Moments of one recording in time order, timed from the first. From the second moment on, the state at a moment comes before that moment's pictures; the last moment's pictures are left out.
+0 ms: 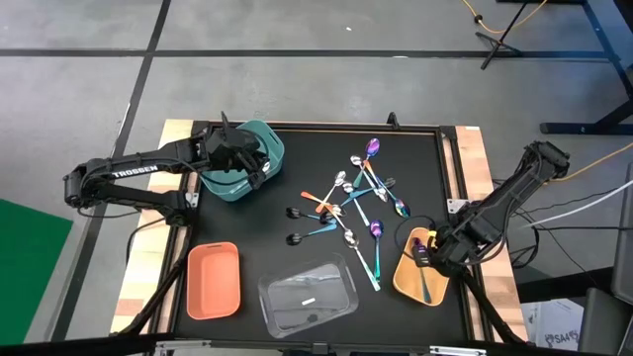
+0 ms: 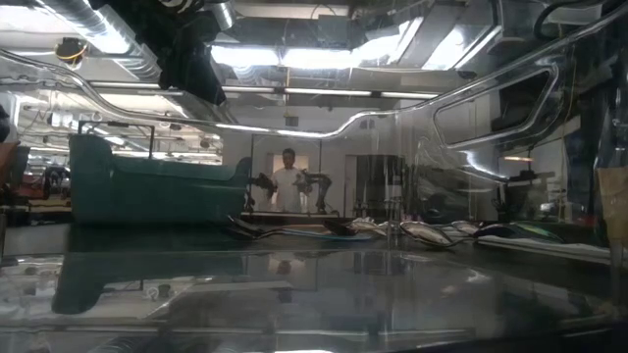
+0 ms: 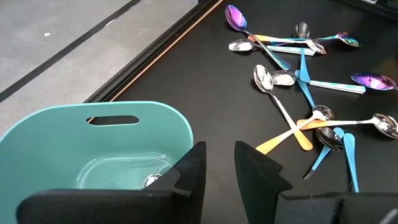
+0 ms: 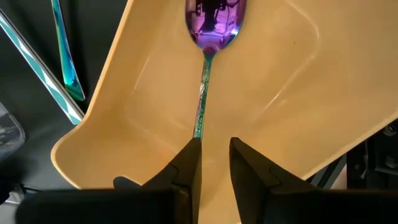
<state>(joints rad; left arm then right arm) 0.35 1.02 0.87 -0.54 -0.19 -0.21 0.78 1.06 0.76 -1.00 -0.08 2.22</state>
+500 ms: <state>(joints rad) 0.35 1.02 0.87 -0.54 -0.19 -0.21 0.78 0.88 0.76 -0.98 -0.04 2.24</state>
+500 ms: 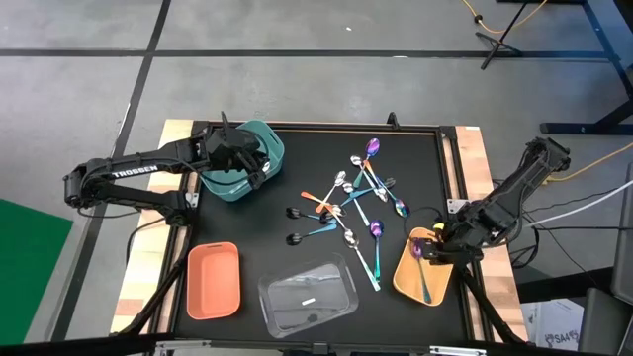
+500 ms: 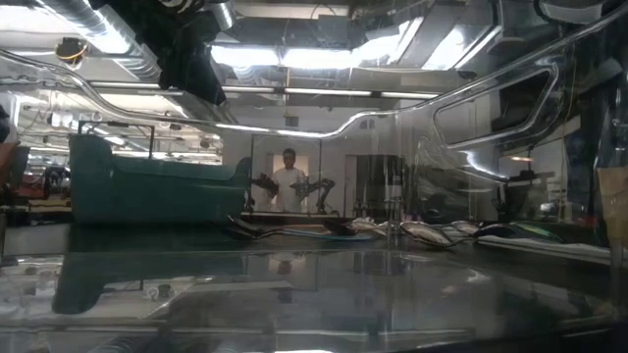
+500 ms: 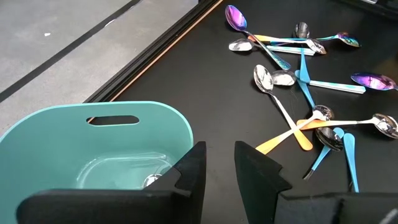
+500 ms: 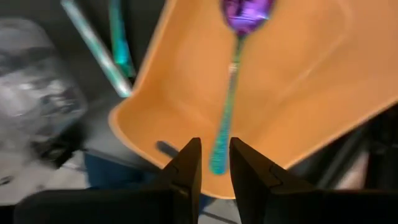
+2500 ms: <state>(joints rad) 0.23 1.34 0.87 0.28 0.23 0.12 0.42 0.74 0.76 -0.90 0.86 1.19</state>
